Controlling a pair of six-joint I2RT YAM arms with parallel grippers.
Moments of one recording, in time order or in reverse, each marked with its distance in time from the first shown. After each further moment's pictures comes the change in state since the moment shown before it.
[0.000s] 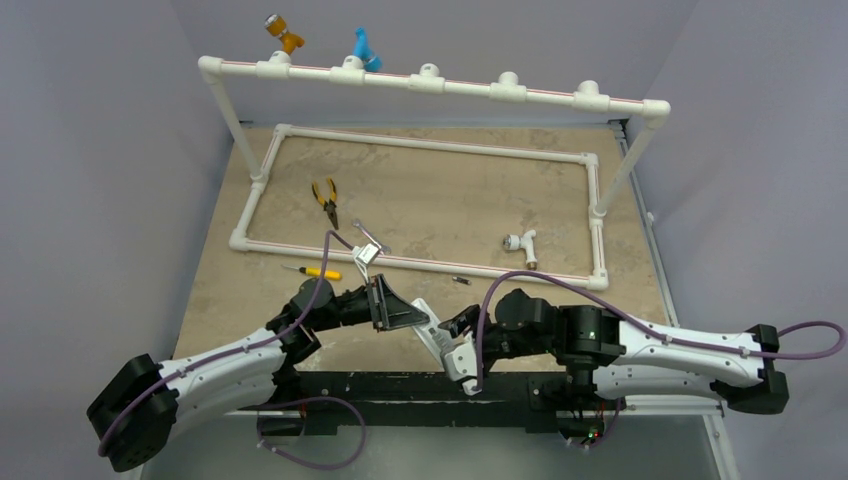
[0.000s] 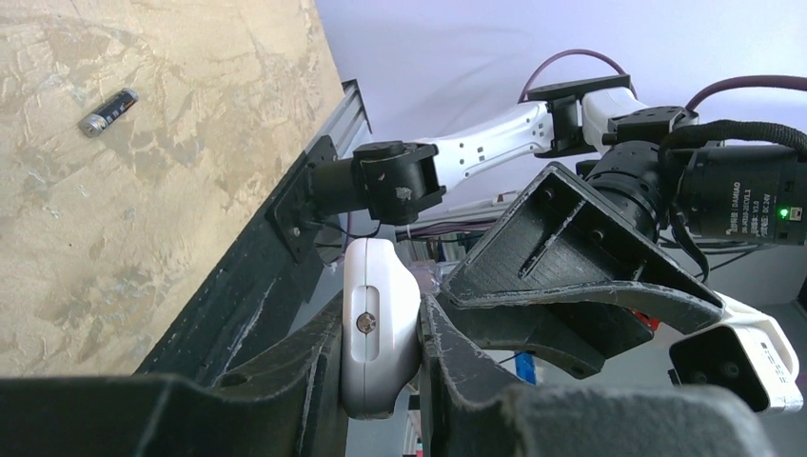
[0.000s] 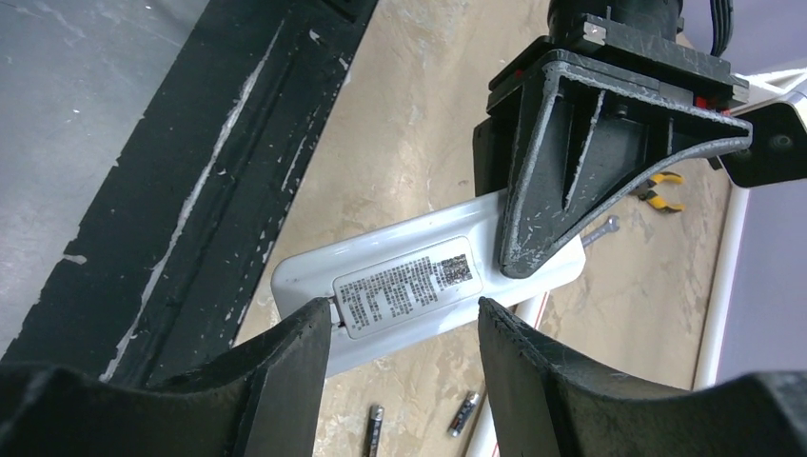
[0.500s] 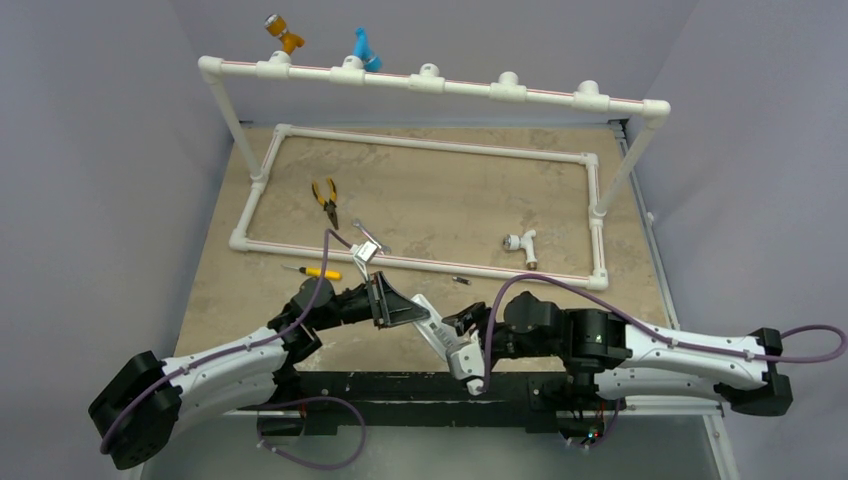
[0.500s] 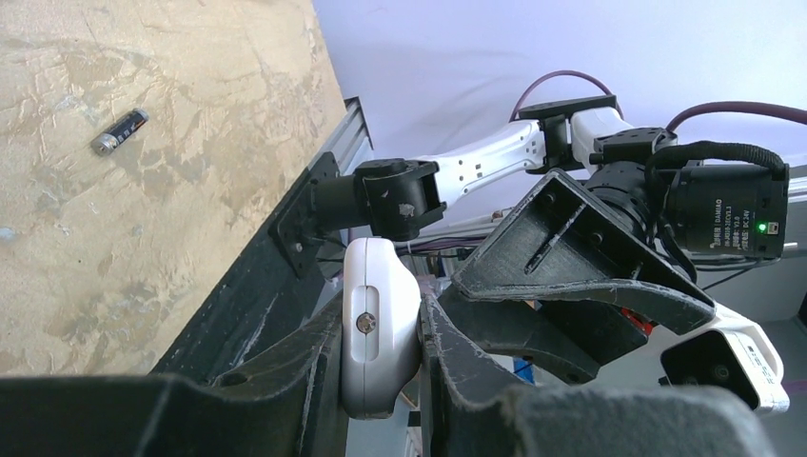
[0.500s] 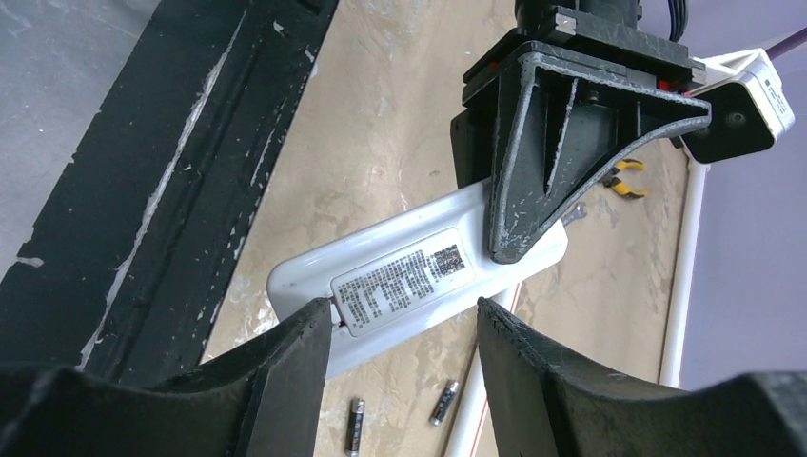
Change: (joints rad) left arm 0.007 0.024 0.000 0.026 -0.029 -0.004; right arm 0.005 -0.051 -0.043 0.042 0.072 -0.012
